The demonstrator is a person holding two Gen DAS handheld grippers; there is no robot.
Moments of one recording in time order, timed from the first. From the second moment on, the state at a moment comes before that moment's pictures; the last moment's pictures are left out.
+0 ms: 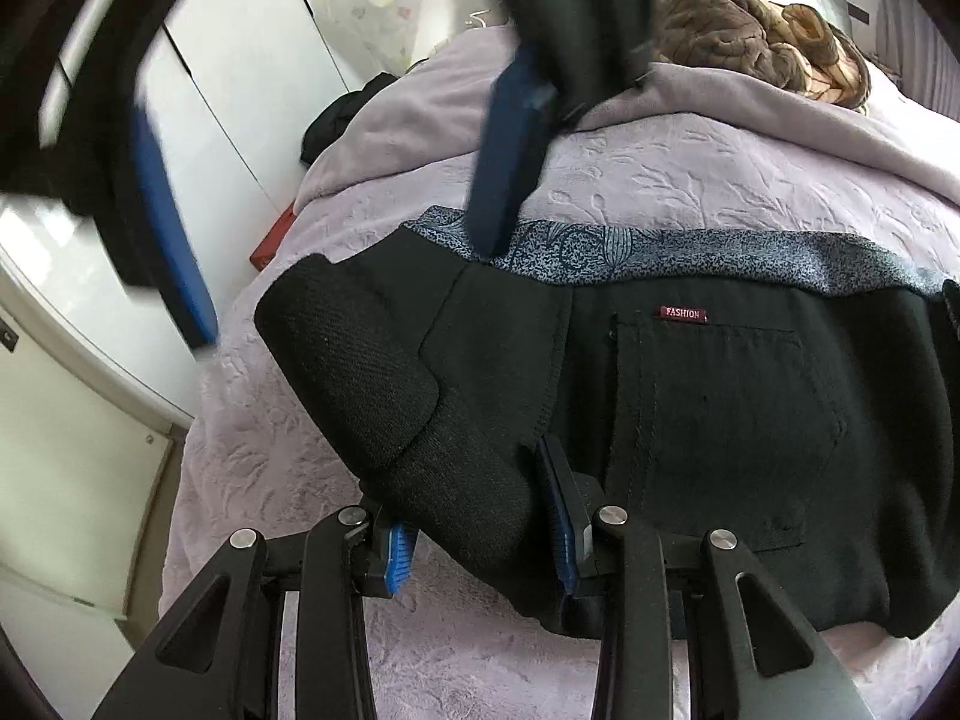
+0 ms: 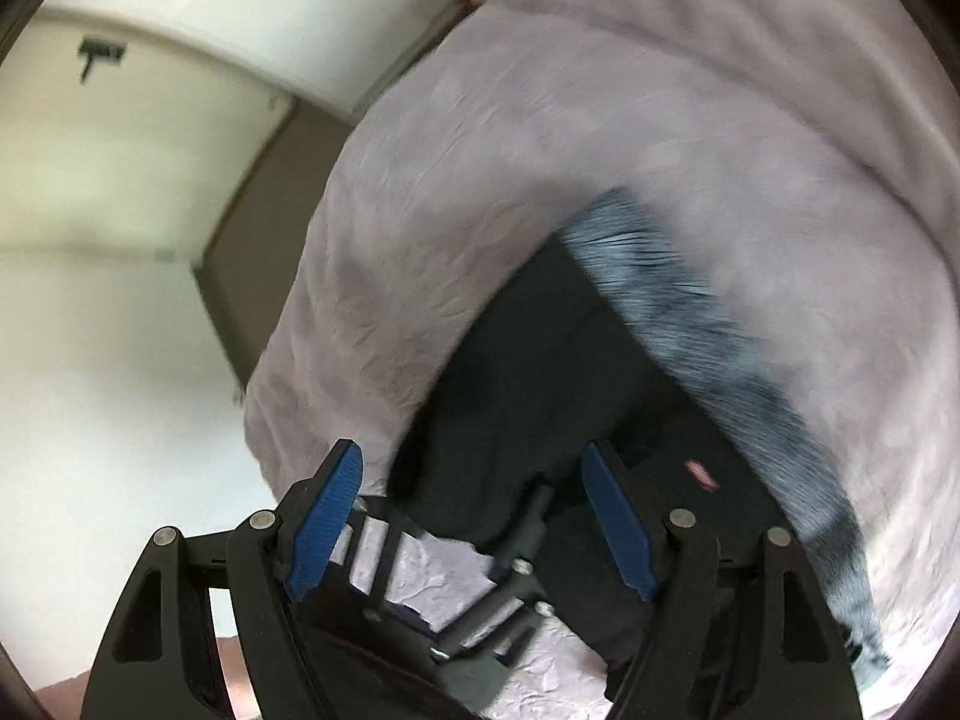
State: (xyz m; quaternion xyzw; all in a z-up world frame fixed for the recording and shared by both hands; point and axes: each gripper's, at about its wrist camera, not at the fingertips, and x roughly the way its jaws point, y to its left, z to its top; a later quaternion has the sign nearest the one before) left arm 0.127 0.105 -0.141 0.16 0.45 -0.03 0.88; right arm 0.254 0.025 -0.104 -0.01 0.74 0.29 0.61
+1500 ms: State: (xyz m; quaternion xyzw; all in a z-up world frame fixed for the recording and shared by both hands) left arm -0.048 -0.272 -0.062 0.33 0.38 -0.35 0.79; right arm 0.012 -0.489 -0.112 0.50 0.48 0.20 0.69
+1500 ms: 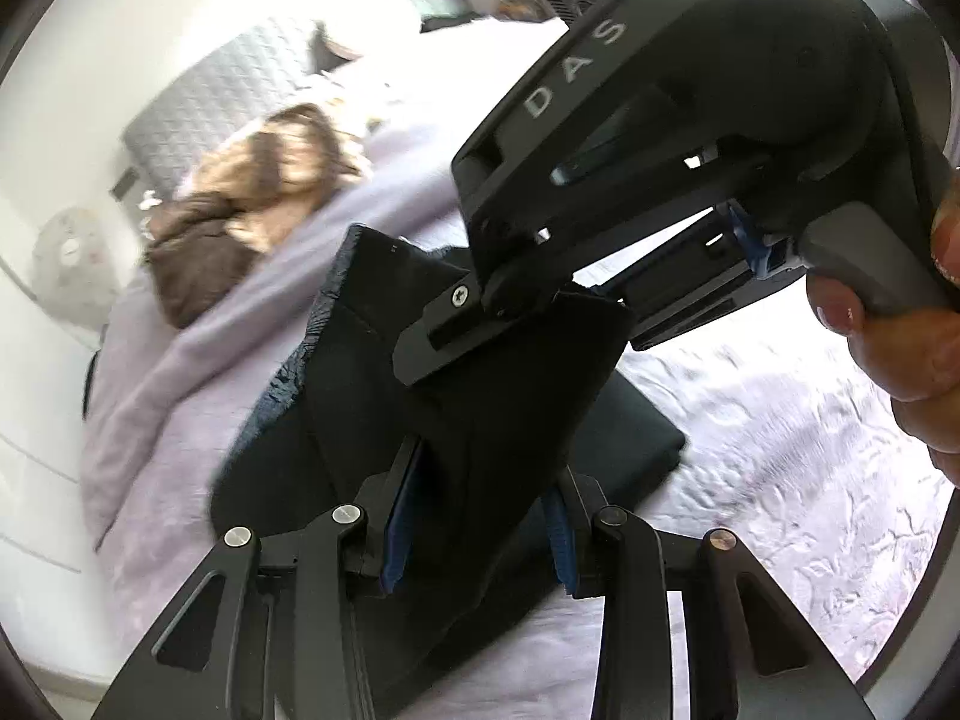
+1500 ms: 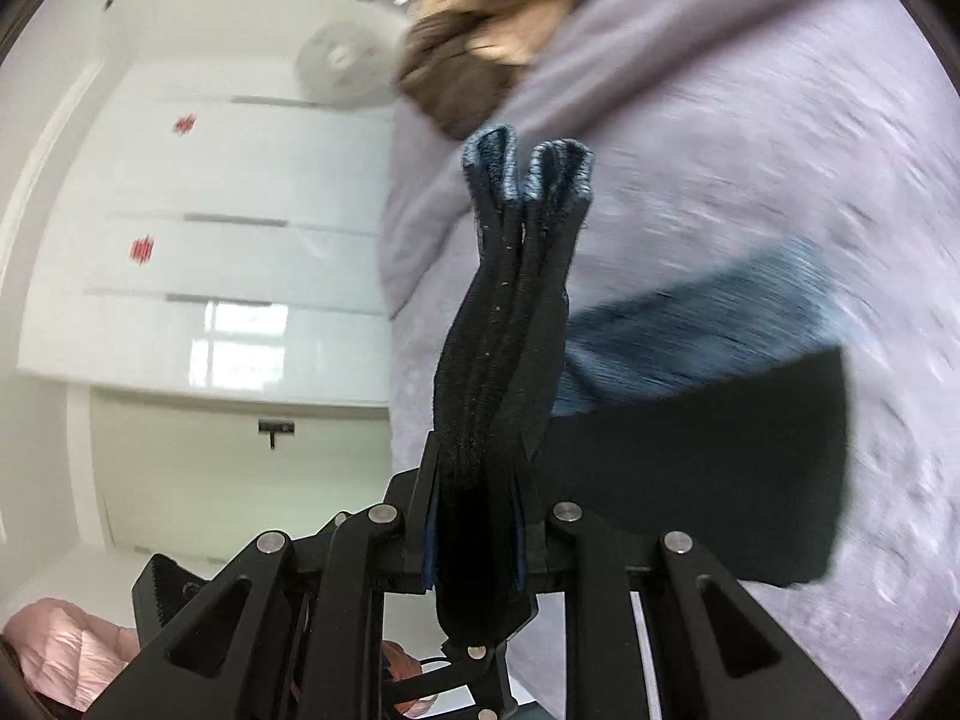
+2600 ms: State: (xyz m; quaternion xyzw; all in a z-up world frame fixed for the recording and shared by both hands) left arm 0.104 -0.126 -0.057 0.15 0.52 -0.13 0.83; right arm -0.006 -0.502 -0.100 0.31 0.55 0.00 0.78
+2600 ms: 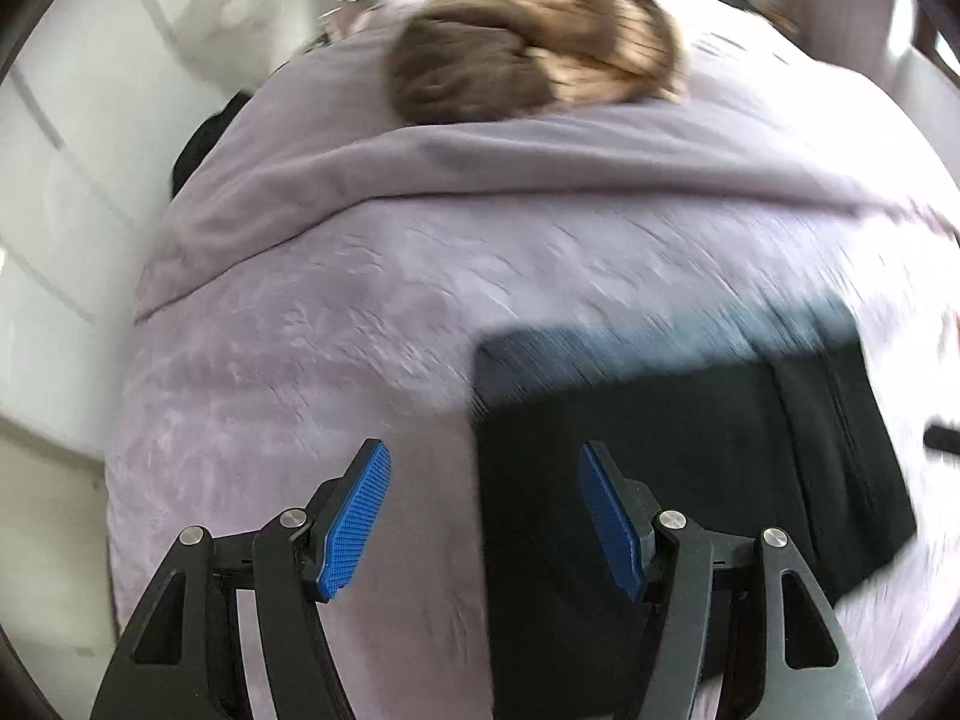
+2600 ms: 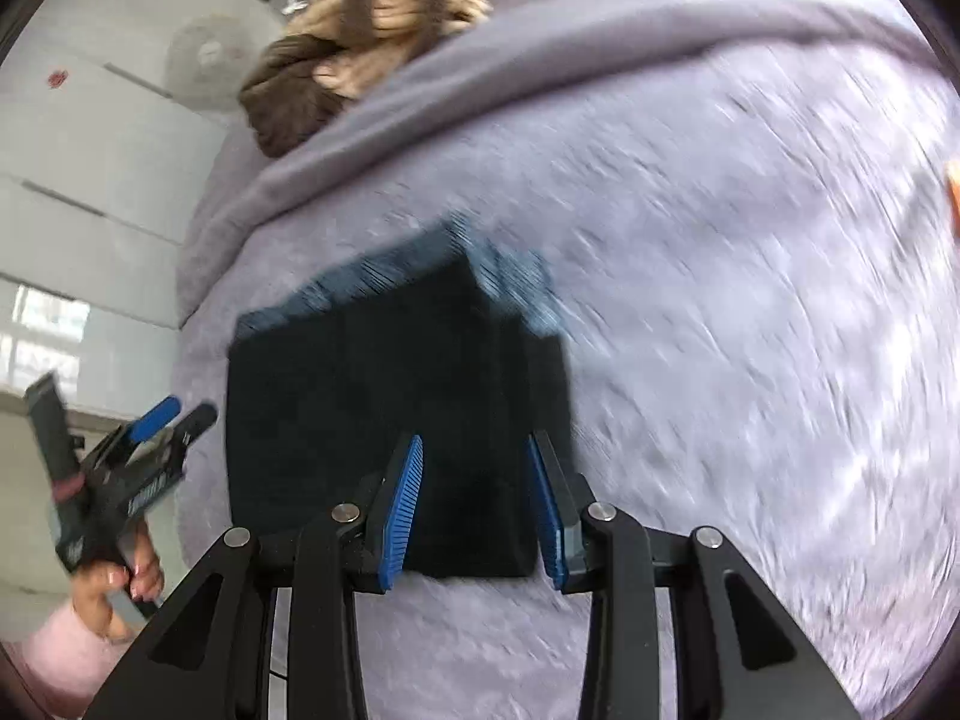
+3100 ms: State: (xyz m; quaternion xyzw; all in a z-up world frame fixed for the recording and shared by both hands) left arm 0.134 -0.126 -0.108 0.16 0.57 -0.11 0.80; right arm 0.012 -0.445 -0.145 0.20 0.61 0.00 0.77
